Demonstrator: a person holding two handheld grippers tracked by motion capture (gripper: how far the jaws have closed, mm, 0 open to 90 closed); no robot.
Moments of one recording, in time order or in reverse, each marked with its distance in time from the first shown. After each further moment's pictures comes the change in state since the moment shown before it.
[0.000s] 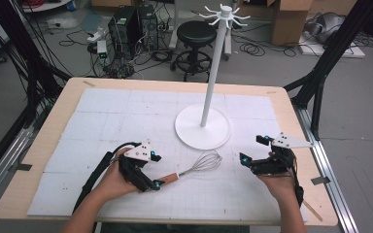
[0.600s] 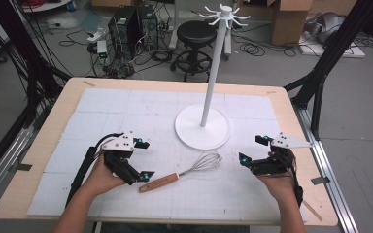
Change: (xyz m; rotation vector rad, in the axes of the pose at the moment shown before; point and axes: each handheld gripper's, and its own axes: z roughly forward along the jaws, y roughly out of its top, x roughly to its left) left arm 0.009 0.003 -0.044 -0.179 0.046 -0.024; right arm 0.001 0.000 0.001 0.000 0.003 0.001
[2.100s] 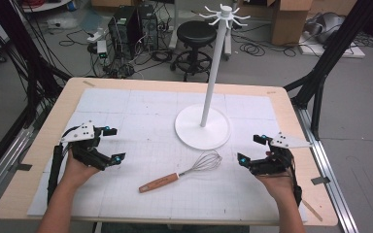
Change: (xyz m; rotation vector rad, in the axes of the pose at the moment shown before) left arm 0.044 -0.044 -0.071 -0.191 0.185 -0.075; right arm 0.002 0.002 0.002 -0.024 0.038 -0.001
